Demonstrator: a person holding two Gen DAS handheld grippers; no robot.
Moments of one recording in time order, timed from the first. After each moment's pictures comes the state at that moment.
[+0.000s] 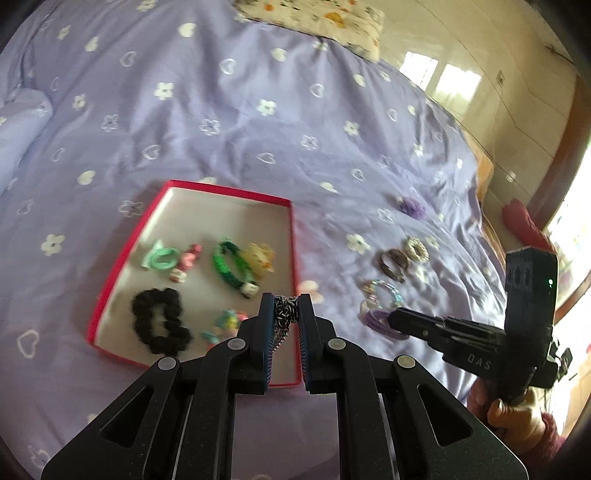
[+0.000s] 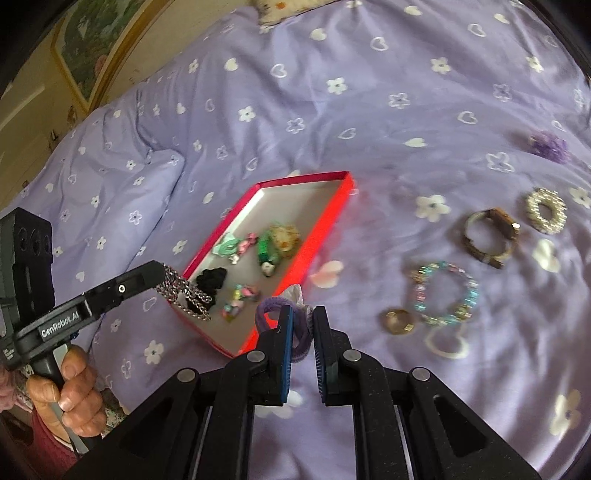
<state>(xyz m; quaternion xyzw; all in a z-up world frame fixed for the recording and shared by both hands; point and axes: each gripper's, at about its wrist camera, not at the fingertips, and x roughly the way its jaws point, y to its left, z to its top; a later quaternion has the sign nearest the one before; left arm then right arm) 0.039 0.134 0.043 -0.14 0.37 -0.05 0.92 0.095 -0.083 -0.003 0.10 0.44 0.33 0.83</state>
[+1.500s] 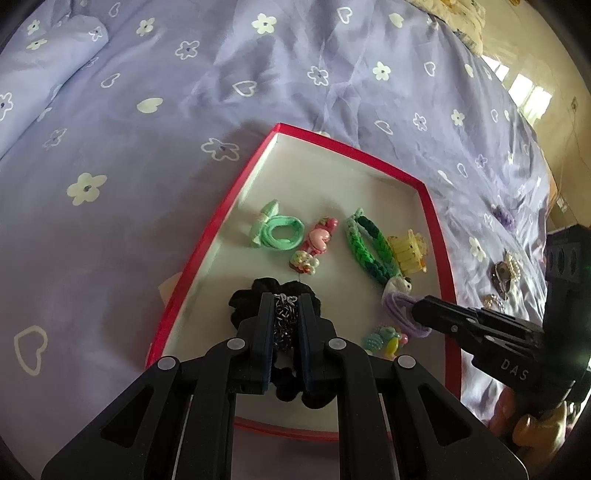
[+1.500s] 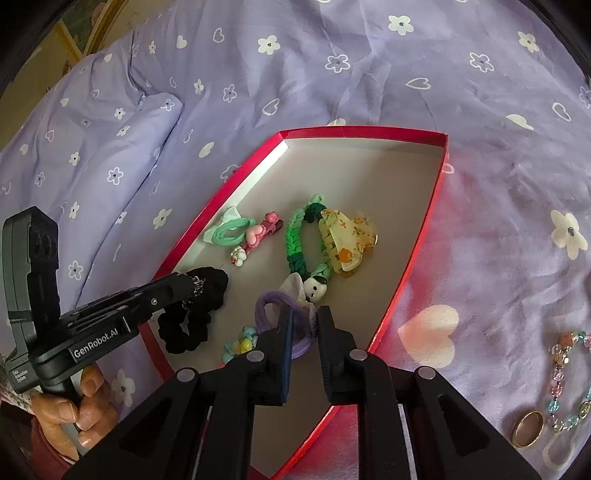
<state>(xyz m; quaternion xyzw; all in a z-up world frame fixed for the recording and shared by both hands) 0.090 0.222 -0.051 -0.18 0.44 0.04 0.88 0.155 0.041 -0.055 0.04 0.49 0.36 0.79</state>
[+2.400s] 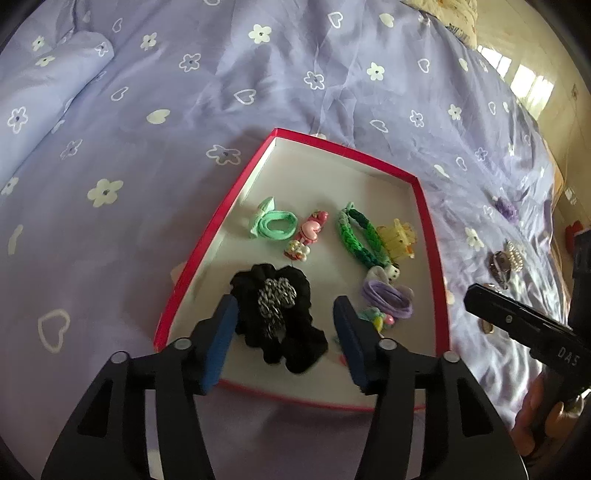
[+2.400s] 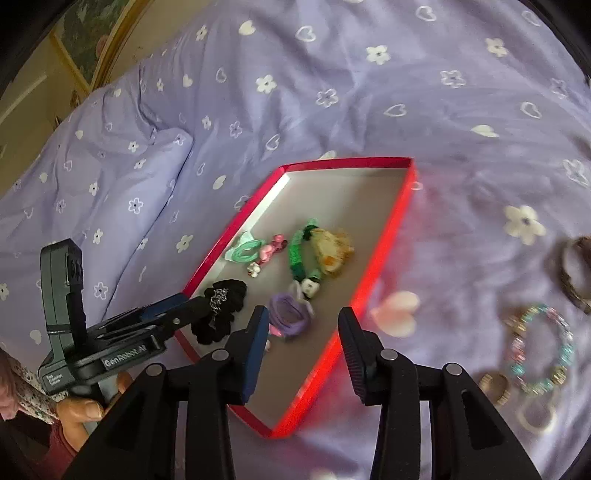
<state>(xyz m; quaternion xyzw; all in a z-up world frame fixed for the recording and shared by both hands) 0.070 0.209 -0.031 -0.16 0.44 0.06 0.88 0.136 -0.008 -0.025 0.09 0.46 0.36 0.81</state>
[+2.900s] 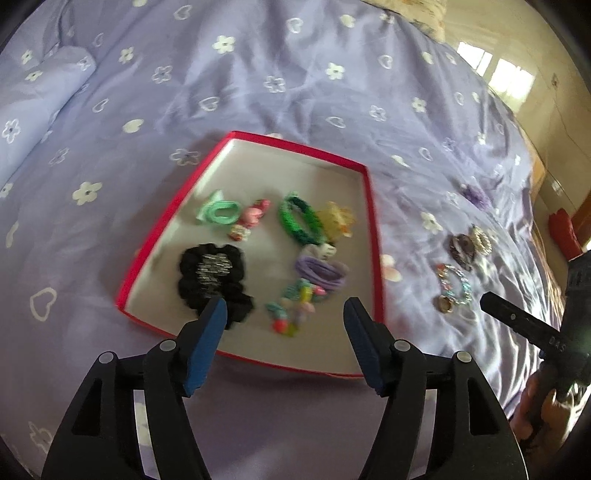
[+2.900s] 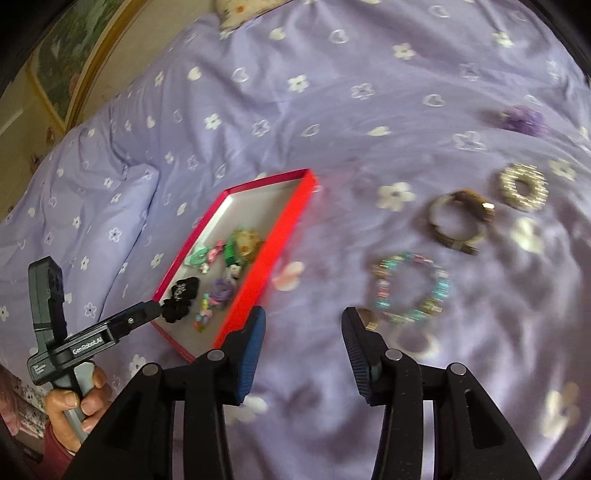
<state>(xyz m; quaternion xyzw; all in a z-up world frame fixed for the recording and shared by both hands) 0.049 0.154 -0.008 -0.15 0.43 0.03 0.89 0.109 -0.117 -0.022 0.14 0.45 0.28 0.84</state>
